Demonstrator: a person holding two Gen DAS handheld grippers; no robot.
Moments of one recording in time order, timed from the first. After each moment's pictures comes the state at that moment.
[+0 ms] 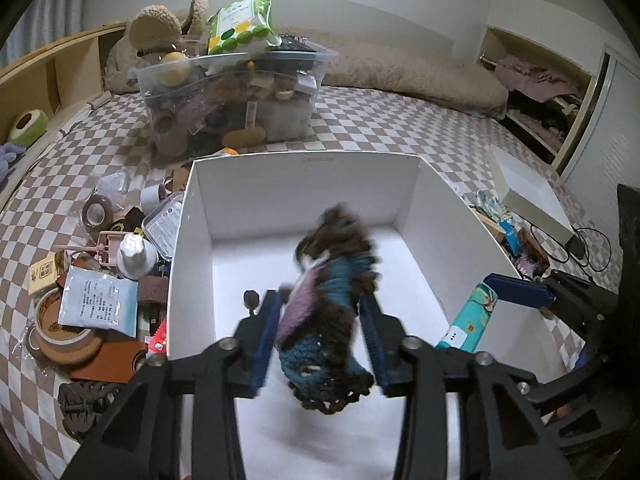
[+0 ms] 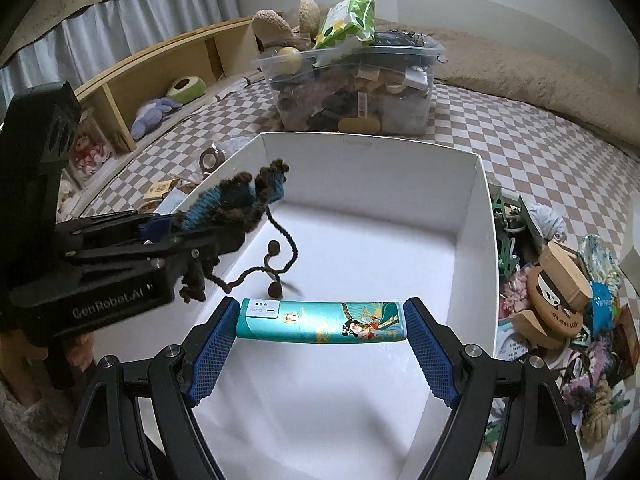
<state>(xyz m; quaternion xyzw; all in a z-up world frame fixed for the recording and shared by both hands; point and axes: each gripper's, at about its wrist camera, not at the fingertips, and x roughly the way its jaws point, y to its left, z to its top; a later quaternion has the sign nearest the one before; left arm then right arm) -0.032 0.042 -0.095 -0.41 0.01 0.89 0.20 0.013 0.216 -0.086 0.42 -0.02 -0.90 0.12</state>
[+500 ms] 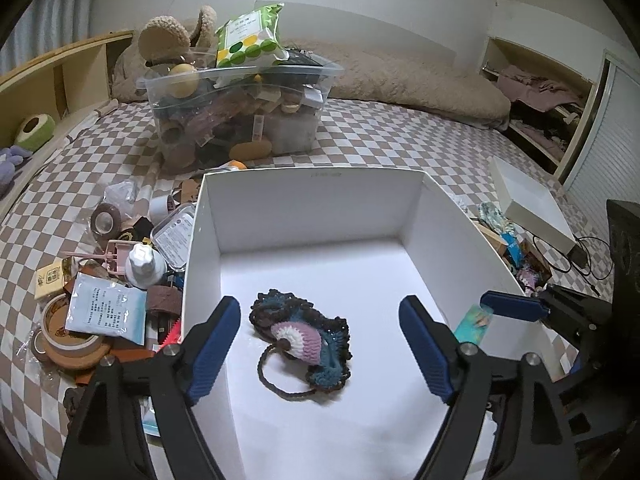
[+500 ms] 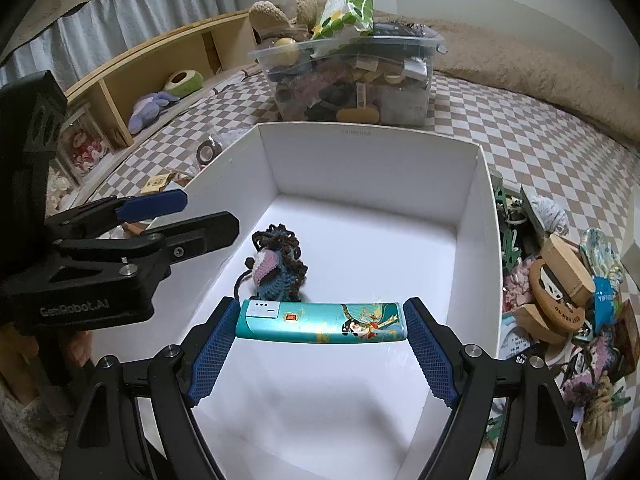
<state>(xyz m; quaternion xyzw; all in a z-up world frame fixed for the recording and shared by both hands) -0.032 0.036 -0.089 -0.39 0.00 0.90 0.19 0.007 0.215 -0.091 0.44 -0.02 -0.89 0.12</state>
